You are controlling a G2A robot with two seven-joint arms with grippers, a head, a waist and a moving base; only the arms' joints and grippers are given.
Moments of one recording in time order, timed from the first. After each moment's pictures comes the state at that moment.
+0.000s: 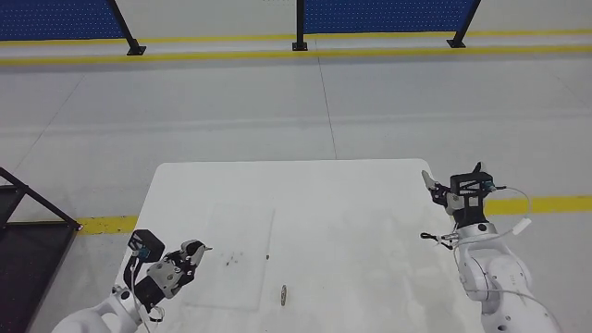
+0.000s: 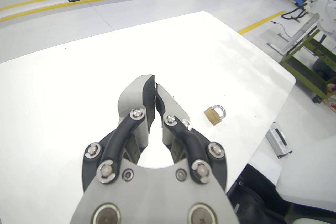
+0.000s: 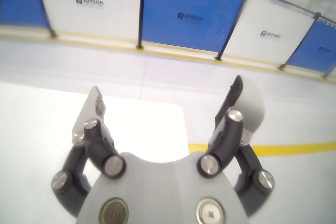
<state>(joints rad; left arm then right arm) 2.18 -1.13 -1.83 -1.96 0.97 -0.70 -0.14 -1.76 -1.15 1.60 -1.83 -1.35 -0.01 -0.06</state>
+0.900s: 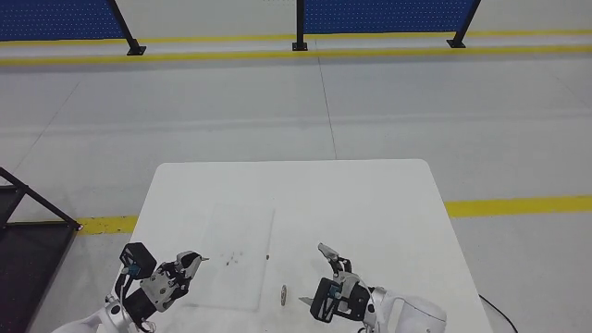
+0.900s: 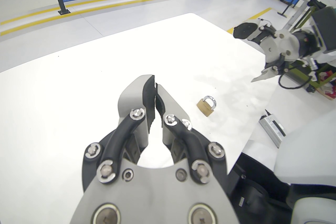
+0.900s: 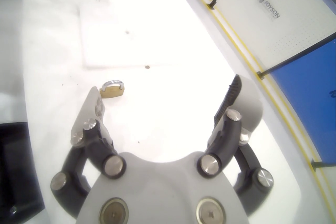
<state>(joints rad) 2.24 -1.13 -1.87 -1.94 1.04 -0.80 -0.01 -1.87 -1.14 1.12 -1.95 -1.90 -0.48 -0.06</state>
